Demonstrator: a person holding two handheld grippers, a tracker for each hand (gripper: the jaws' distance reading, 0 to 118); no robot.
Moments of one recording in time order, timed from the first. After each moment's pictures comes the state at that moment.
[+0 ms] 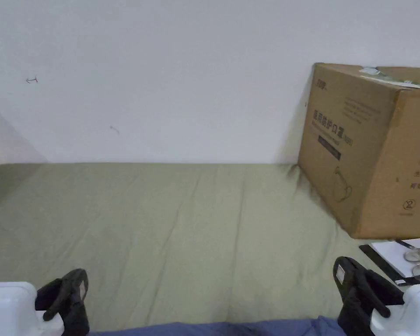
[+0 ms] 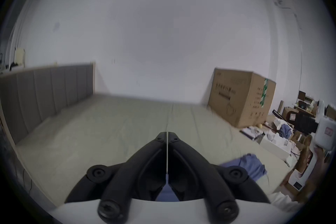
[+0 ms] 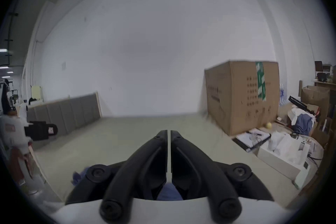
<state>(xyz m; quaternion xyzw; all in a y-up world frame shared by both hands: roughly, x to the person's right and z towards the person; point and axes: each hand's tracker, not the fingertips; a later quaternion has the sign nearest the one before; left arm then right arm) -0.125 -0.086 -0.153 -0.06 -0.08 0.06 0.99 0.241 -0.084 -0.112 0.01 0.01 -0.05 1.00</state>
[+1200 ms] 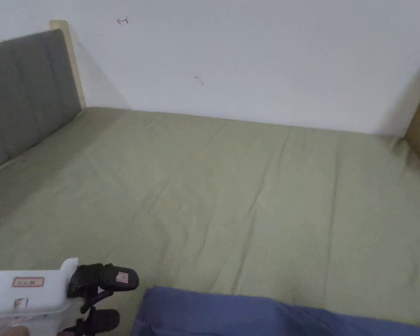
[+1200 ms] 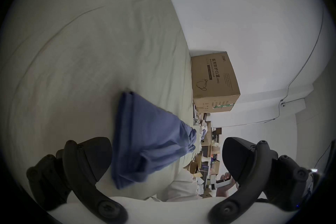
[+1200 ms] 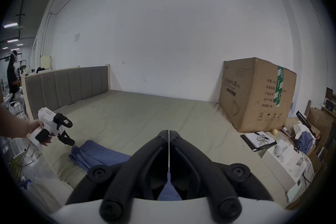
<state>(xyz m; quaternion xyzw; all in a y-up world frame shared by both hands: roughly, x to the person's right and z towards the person) -0.347 -0.286 -0.335 -0.46 -0.27 0.50 0.68 0.195 -0.108 -0.151 -0.10 0.06 0.05 0.99</state>
